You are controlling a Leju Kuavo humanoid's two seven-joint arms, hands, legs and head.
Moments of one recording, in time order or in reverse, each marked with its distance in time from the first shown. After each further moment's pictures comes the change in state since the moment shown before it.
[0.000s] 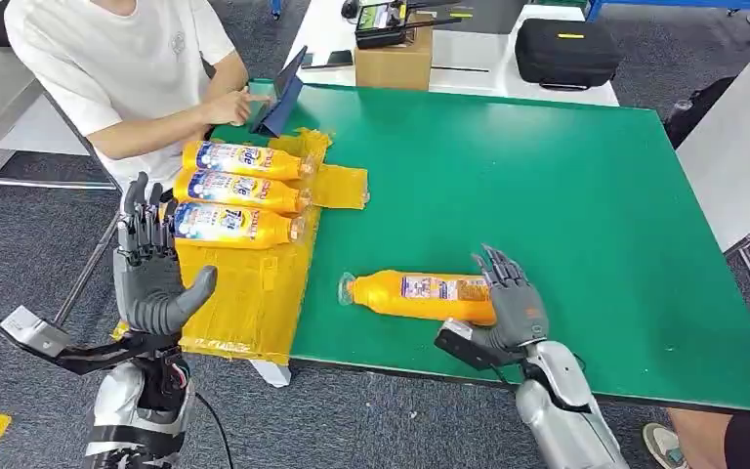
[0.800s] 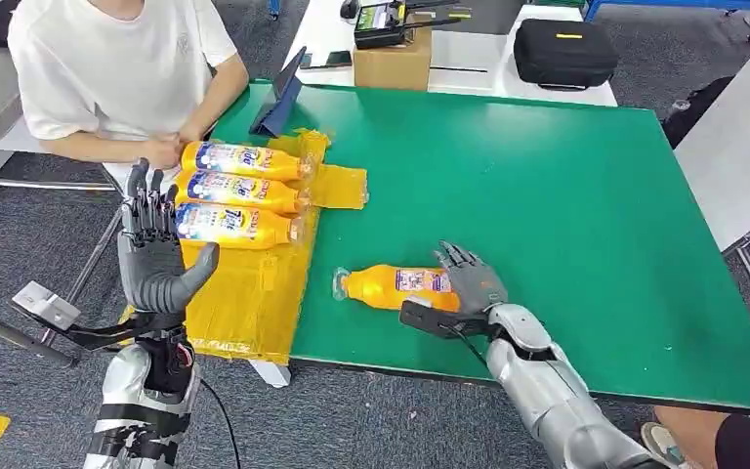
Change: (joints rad) left arm -0.065 0.005 0.008 0.066 -0.004 0.069 0.012; right arm -0.260 0.077 0.167 0.326 0.026 0.311 0.186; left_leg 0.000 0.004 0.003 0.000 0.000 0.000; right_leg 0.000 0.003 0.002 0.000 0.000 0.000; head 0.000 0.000
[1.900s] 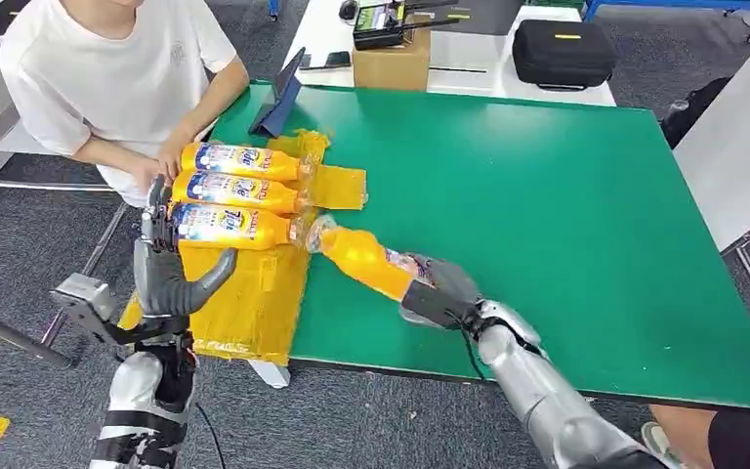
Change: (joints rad) left arm 0.034 0.002 -0.034 0.032 -0.229 0.205 0.056; right arm 0.055 0.036 -0.033 -0.085 -0.554 0.065 -0.383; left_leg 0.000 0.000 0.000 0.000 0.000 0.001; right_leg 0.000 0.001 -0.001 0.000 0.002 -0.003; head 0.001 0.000
